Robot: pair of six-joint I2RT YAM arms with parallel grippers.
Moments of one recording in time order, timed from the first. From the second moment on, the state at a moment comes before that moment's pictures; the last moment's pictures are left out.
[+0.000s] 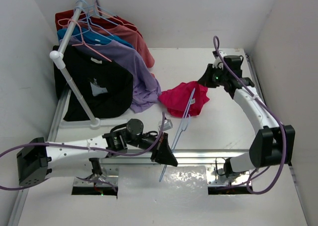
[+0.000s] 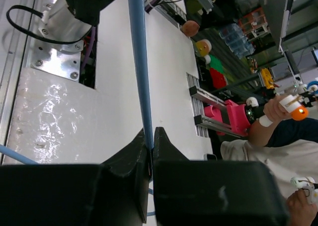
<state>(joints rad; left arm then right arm) -1.11 1.08 0.56 0.36 0.72 -0.75 0.11 1.46 1.16 -0.34 -0.38 0.26</state>
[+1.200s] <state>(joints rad) -1.04 1.32 0.62 0.44 0.55 -0.77 0.11 1.33 1.10 -0.24 -0.50 0.32</state>
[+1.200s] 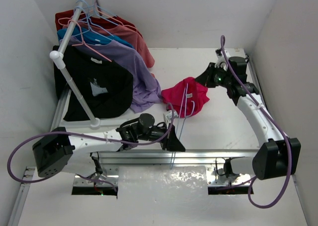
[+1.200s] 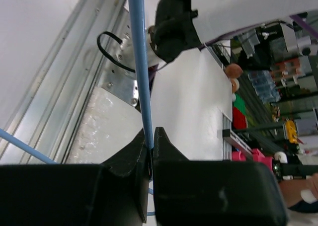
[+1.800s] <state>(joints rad) -0.99 1.36 0.71 0.57 0.66 -0.77 0.27 1.25 1.20 -0.29 -0.42 0.31</state>
